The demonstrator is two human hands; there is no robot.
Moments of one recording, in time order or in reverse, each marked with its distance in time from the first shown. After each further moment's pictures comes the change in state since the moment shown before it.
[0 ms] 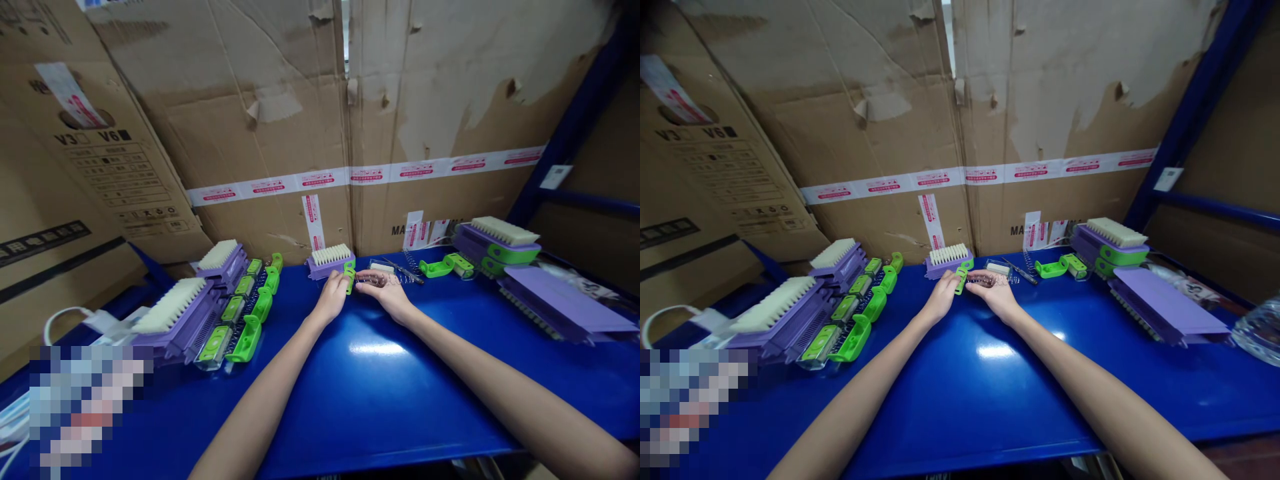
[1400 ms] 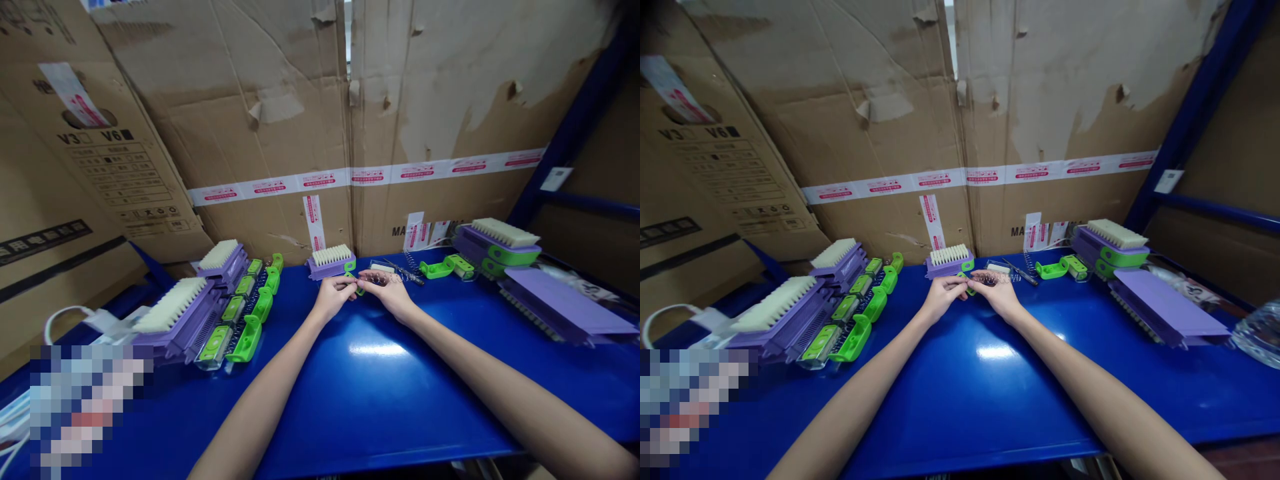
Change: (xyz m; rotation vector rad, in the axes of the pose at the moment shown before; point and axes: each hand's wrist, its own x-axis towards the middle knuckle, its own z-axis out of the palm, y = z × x) left_hand -0.002 0.008 0.002 -0.555 -0.037 -0.187; right_hand 0.001 -0.003 -0.003 -0.187 0.078 -0.049
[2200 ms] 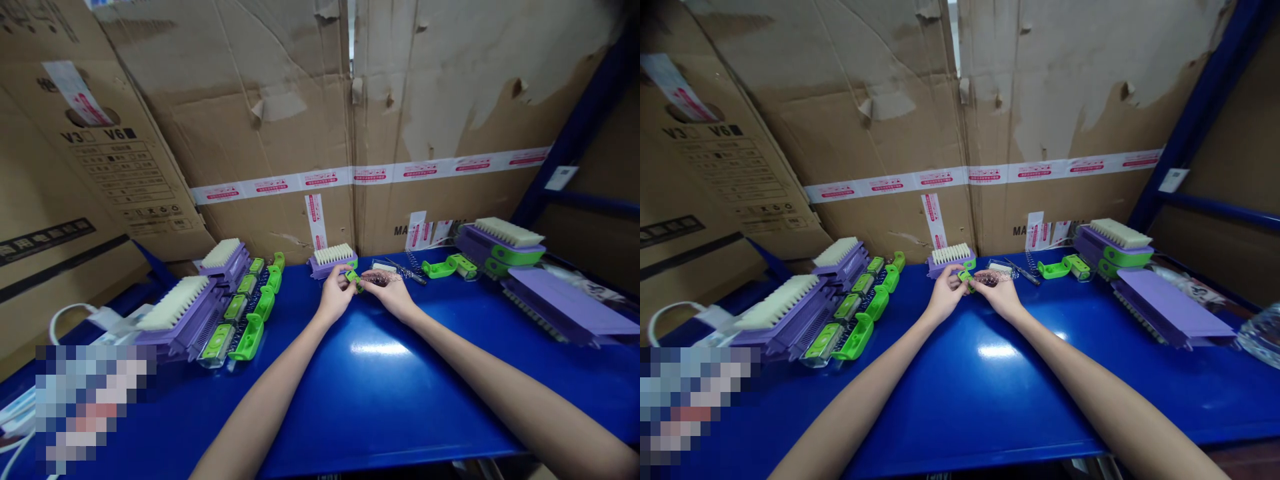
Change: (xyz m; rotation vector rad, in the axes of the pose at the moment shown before) left_hand 0.001 -0.010 0.006 0.007 0.066 0.121; right_hand 0.004 0.012 0.000 -0.060 0.001 -0.104
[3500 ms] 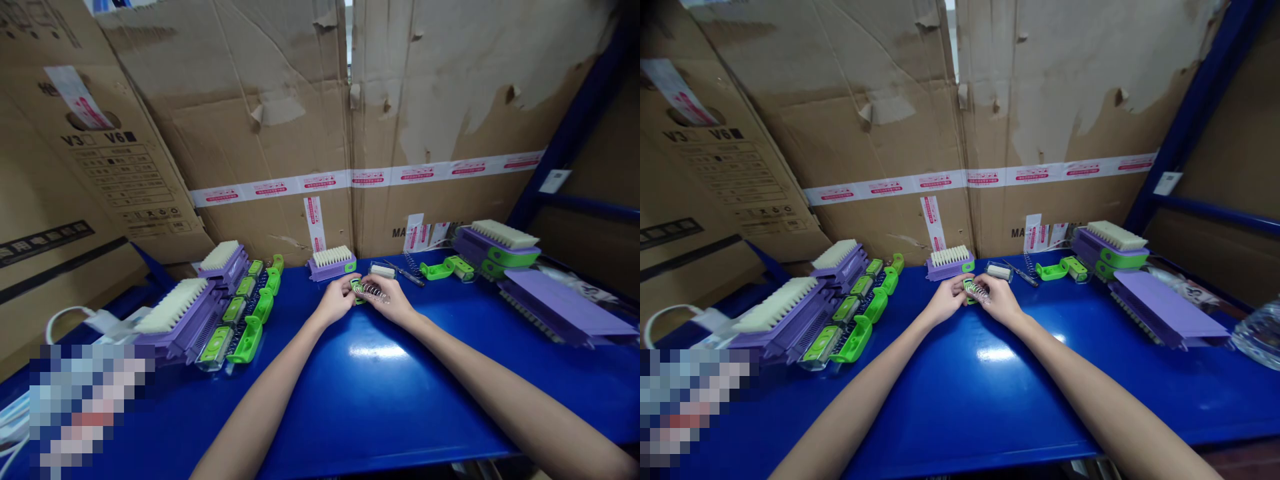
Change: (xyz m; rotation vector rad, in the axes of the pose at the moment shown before) left_hand 0.003 -0.006 -0.005 0.060 -0.243 -0.121; right_hand -0.006 0.002 -0.008 -0.367 -0.168 -0.305
